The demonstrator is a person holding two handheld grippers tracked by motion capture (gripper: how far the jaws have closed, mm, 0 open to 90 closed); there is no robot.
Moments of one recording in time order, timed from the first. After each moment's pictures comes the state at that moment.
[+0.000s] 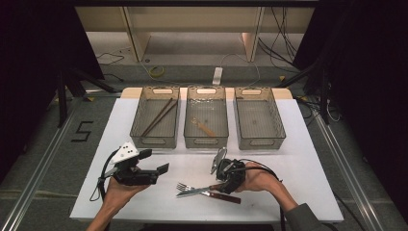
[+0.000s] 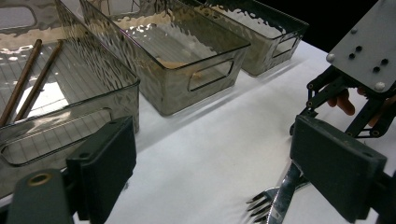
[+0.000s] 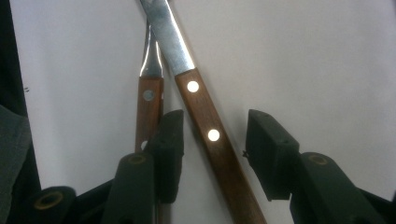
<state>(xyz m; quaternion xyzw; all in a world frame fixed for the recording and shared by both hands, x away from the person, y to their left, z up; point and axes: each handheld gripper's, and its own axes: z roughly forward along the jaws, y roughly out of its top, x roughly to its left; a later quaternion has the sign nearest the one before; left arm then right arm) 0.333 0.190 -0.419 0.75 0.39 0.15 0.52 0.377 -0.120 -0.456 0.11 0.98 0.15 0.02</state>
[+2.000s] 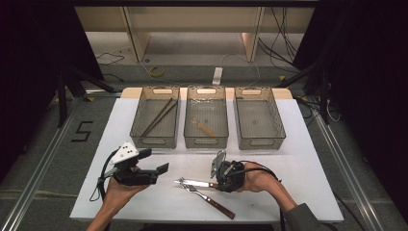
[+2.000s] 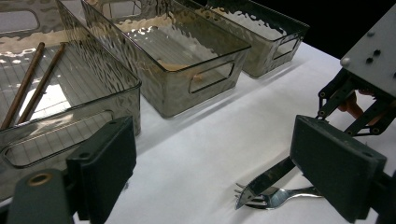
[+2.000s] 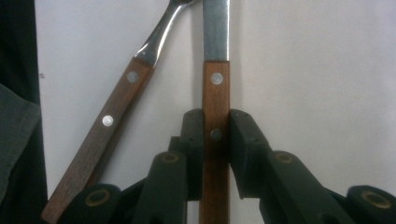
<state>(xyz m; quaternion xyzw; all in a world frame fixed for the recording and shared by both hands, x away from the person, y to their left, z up) 0.332 0.191 -0.419 0.75 0.39 0.15 0.52 0.372 -0.120 -0.453 0.06 0.98 0.17 0.02</state>
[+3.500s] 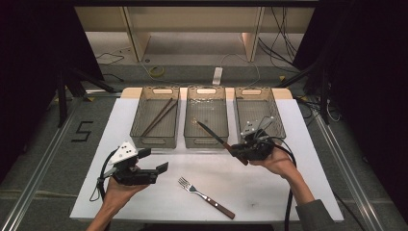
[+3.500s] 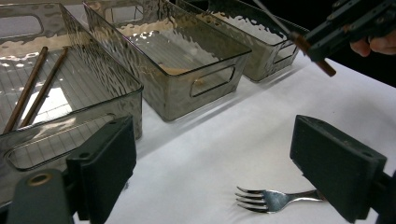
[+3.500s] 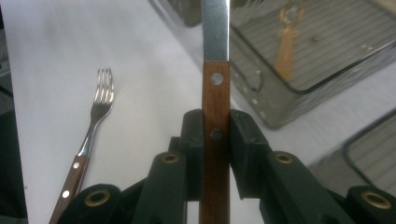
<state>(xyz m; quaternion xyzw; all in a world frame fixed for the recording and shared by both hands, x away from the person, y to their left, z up) 0.332 0.191 -0.418 0.74 0.39 0.16 0.52 0.412 -0.195 -0.390 0.25 0.89 0.36 0.08</state>
